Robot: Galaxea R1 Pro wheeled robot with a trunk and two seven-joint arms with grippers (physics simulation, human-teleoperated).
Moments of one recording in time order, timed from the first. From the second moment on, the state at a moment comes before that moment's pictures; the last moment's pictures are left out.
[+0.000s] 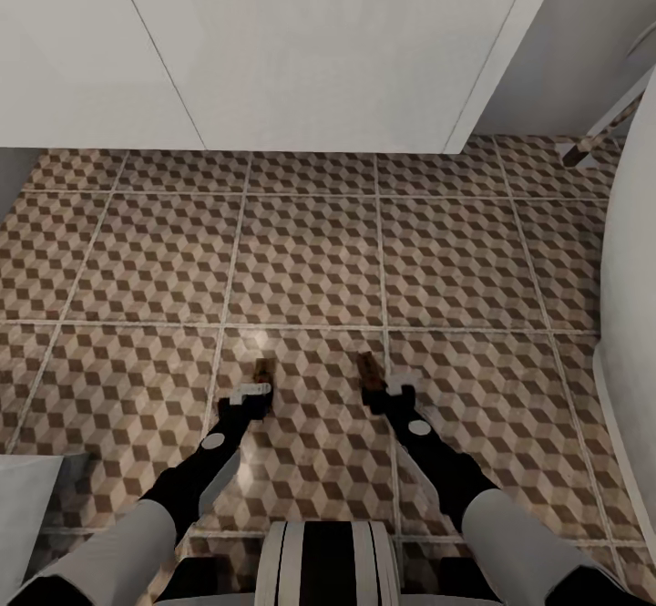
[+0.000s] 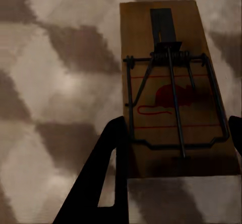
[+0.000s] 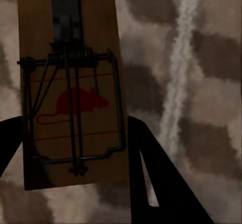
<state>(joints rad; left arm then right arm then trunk) -0.72 0.03 -0.44 -0.56 0.39 -0.15 0.19 -0.74 0.03 0.48 -0.61 -0.25 -0.03 -0.17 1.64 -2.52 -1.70</state>
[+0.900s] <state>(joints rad) -0.96 0.05 -0.38 -0.92 0.38 0.39 0.30 -1.02 0.08 0.48 -0.70 -0.19 0.28 -0.23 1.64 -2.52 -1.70</state>
